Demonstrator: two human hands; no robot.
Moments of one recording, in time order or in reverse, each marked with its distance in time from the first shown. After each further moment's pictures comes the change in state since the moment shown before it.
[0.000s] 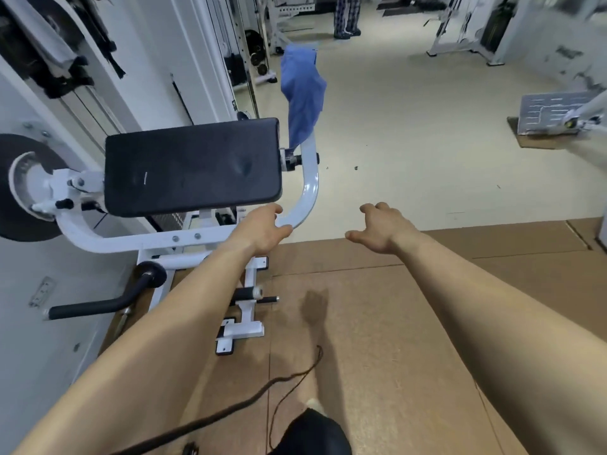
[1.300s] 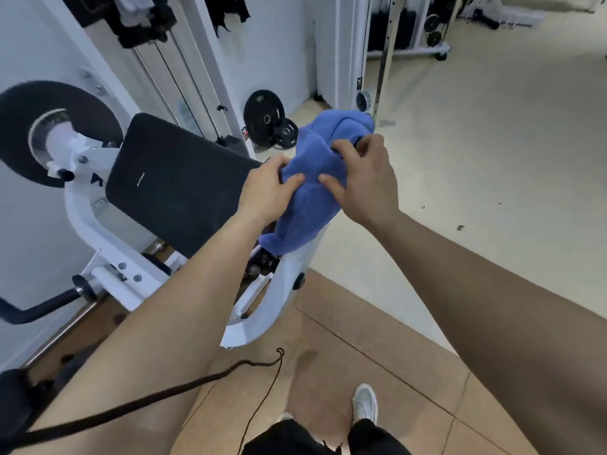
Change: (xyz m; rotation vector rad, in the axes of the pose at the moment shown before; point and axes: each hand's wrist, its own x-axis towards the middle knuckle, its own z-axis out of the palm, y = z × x) left_hand 0.467 0.092 -0.081 -0.334 0.647 -0.417; right_hand 0.569 -0.043 -0.169 0.232 0.438 -0.921
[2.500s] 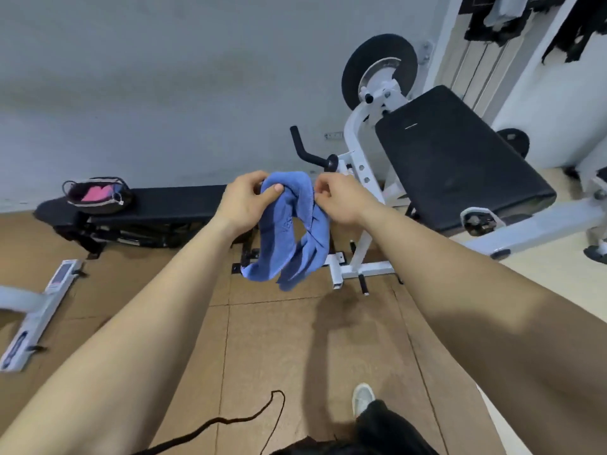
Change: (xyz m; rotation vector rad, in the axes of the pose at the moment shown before) left_hand -0.519 -0.130 -0.222 -0.011 0.619 -0.547; right_hand -0.265 -0.386 -0.004 0.355 -0.943 -0.687
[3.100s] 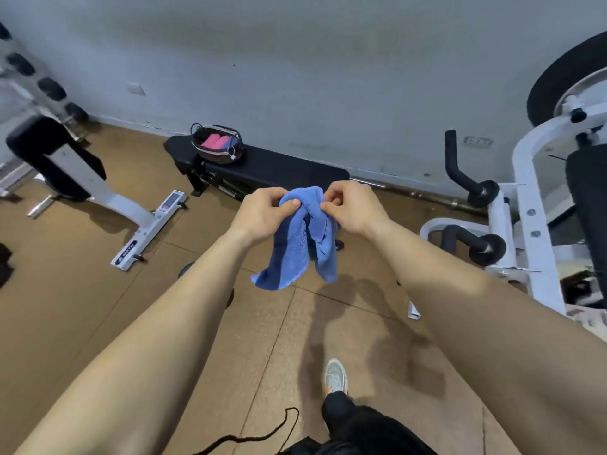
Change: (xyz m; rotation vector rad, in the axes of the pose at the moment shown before) left_hand 0.022 -0.198 -0.141 0.060 0.176 -0.360; right_hand 0.188 -0.149 0.178 0.137 -0.206 -0.202
